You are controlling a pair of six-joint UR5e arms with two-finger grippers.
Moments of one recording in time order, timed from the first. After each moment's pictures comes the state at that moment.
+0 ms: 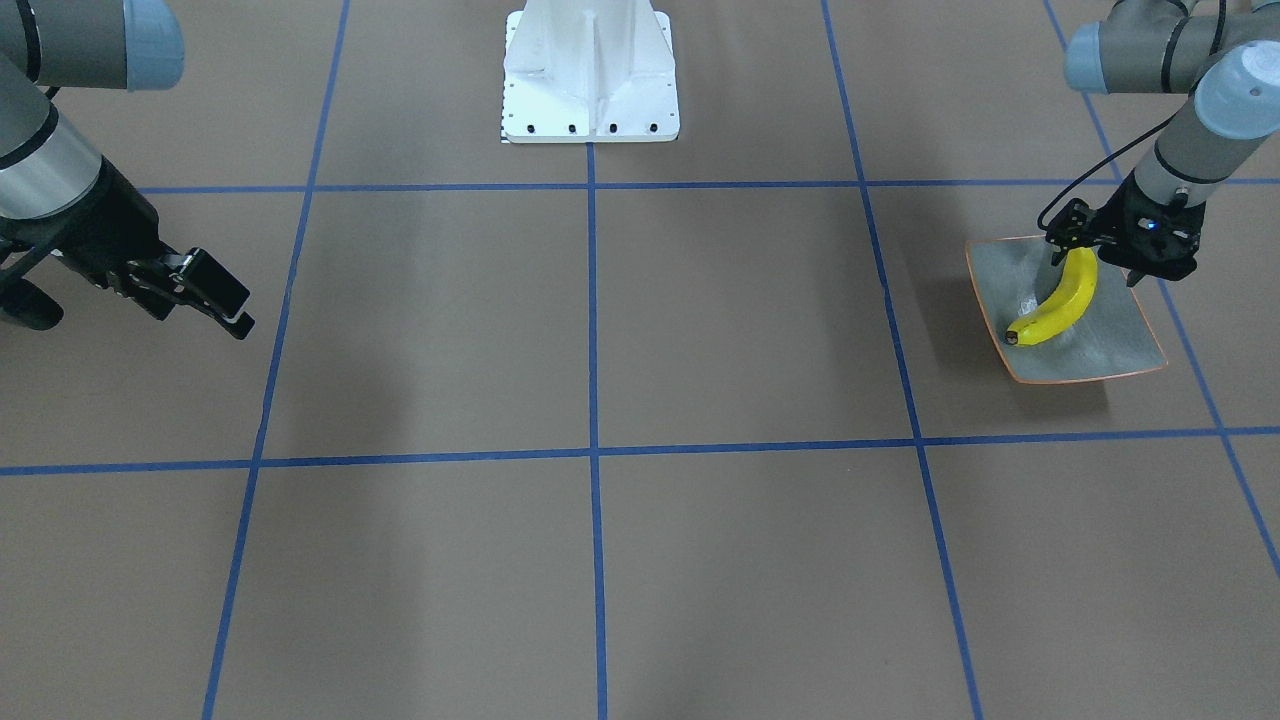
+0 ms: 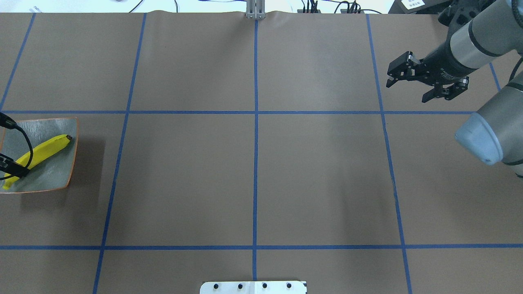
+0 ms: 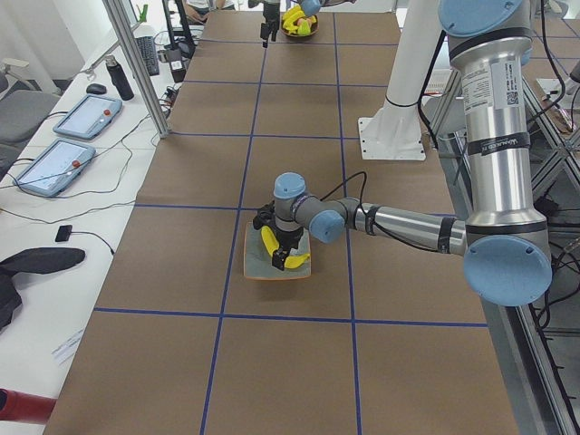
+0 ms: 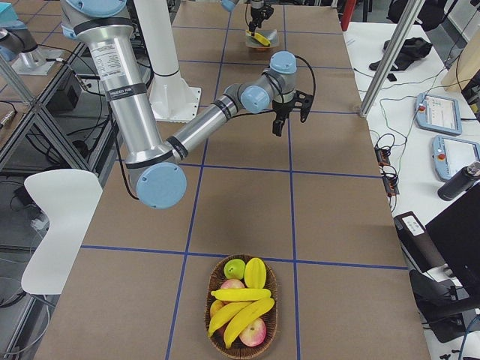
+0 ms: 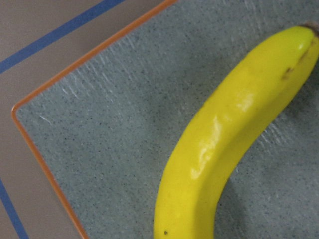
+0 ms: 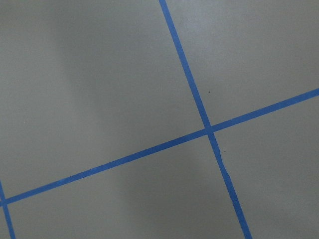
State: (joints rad) left arm -0.95 -1.39 -1.83 -1.96 -2.08 -0.30; right arm 1.01 -1.26 1.94 -1.53 2.21 1.21
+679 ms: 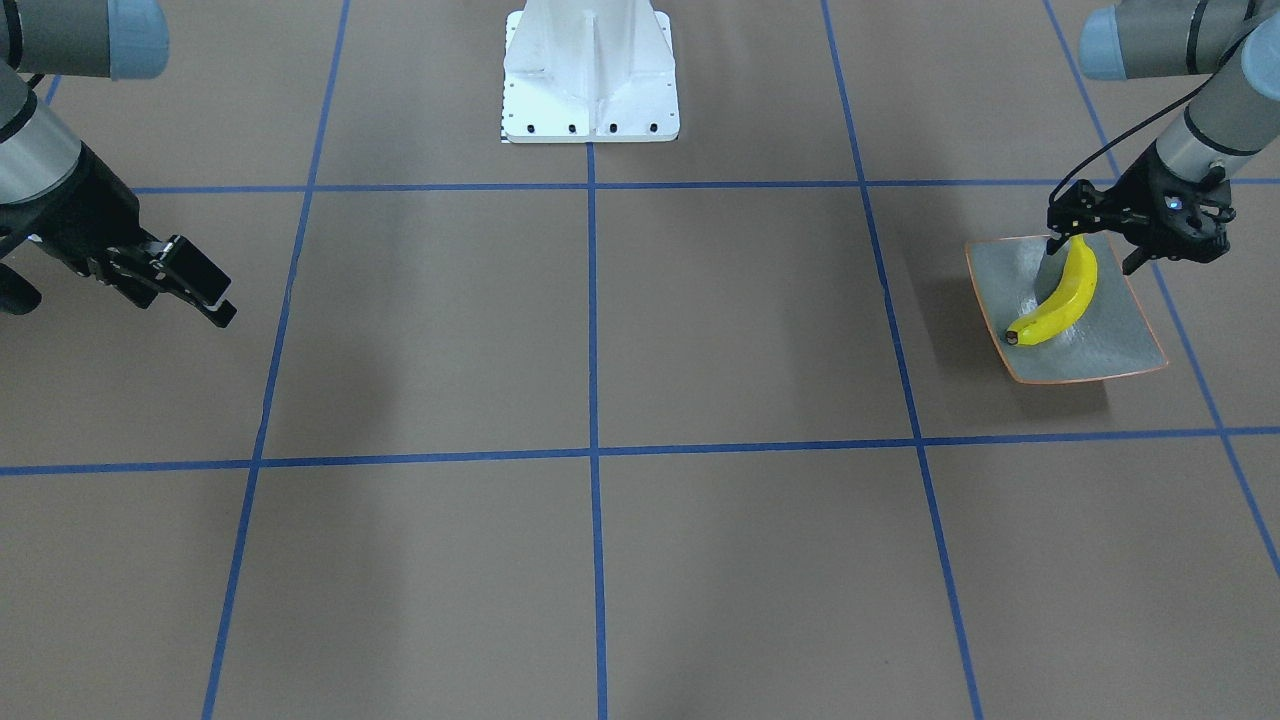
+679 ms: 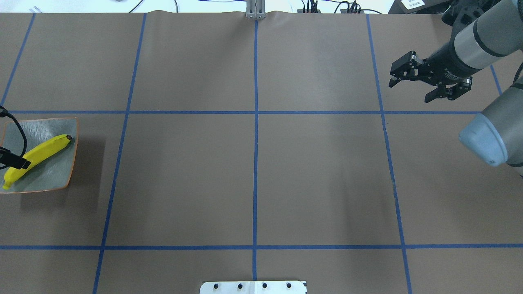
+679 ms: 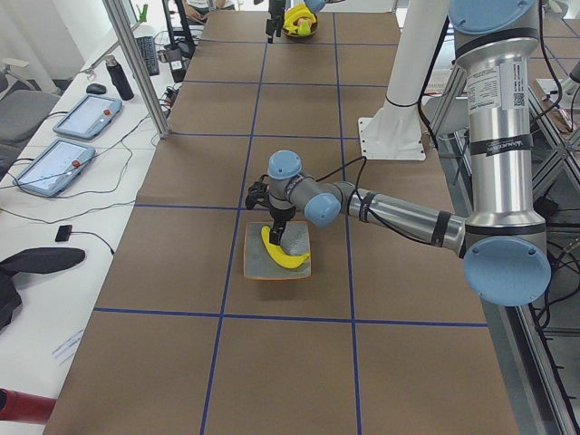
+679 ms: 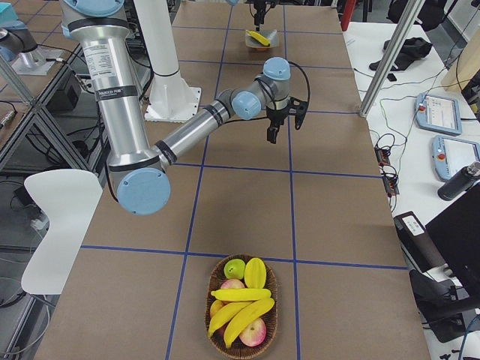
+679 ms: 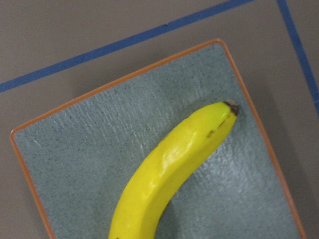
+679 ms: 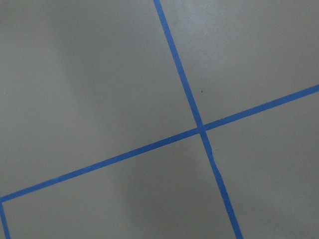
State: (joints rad) left arm -1.03 -1.46 -1.92 -1.95 -2.21 -0.55; right arm 1.06 -1.40 2.01 -1.53 2.22 1.12
